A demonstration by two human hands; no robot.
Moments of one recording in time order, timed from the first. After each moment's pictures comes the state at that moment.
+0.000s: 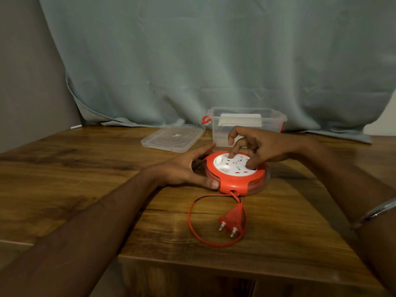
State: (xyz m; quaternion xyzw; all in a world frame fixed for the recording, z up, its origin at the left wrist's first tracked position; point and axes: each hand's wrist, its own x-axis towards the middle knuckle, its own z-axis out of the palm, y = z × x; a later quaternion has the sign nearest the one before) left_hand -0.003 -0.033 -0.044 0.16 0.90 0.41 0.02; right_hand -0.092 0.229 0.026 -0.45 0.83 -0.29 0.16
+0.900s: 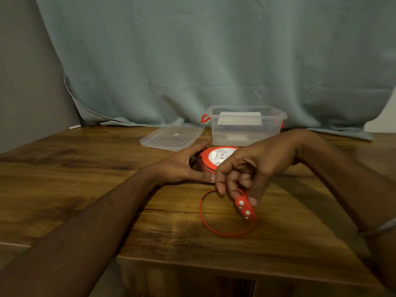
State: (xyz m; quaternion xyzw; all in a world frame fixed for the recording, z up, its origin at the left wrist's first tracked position) left_hand -0.006 -0.037 -0.045 0.15 0.90 0.40 -0.03; right_hand -0.024 0.212 0.050 -0.51 0.74 -0.13 0.43
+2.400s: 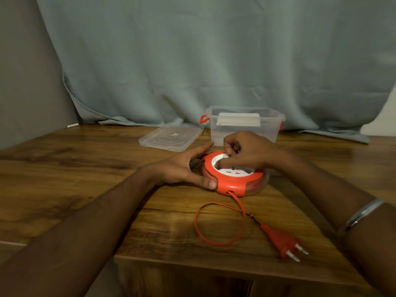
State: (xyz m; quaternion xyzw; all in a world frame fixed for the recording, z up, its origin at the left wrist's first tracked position) left_hand -0.004 -0.034 -0.044 0.17 0.89 0.41 0.02; right_hand -0.066 0.199 0.009 -0.38 0.90 -0.18 -0.08
